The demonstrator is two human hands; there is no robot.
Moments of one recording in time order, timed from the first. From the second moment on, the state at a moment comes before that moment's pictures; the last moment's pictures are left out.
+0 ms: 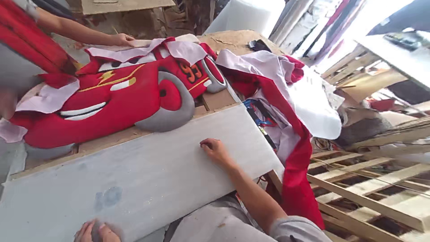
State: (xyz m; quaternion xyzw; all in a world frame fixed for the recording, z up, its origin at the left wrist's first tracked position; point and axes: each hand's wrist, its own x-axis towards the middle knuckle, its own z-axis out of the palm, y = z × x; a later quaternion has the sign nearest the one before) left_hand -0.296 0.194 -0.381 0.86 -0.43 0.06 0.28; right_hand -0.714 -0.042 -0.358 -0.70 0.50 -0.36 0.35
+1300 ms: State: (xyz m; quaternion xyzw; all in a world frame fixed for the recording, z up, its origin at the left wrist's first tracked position) left_hand -0.298 0.191 -0.381 0.88 -0.38 0.07 0.28; right_hand -0.709 -0.043 -0.365 -0.69 0.50 -0.38 0.35
